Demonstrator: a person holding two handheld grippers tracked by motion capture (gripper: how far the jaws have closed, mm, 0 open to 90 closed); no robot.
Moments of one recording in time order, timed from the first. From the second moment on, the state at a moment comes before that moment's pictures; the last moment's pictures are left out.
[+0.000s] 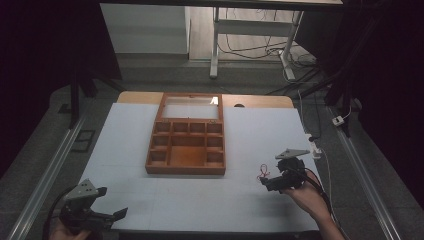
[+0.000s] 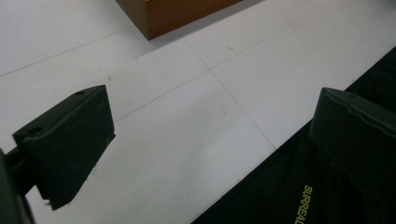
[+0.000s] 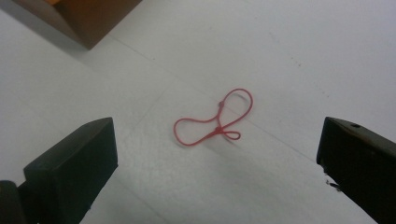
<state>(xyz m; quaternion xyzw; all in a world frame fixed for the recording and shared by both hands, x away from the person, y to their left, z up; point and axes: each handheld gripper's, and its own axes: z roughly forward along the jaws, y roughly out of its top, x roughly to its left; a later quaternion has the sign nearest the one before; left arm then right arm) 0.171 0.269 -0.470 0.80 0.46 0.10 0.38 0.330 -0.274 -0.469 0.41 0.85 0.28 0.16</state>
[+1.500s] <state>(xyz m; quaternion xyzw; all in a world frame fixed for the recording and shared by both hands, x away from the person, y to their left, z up) 0.169 0.268 -0.470 0.80 0.46 0.10 0.37 0.353 -0.272 -0.494 0.37 0.89 0.23 0.13</state>
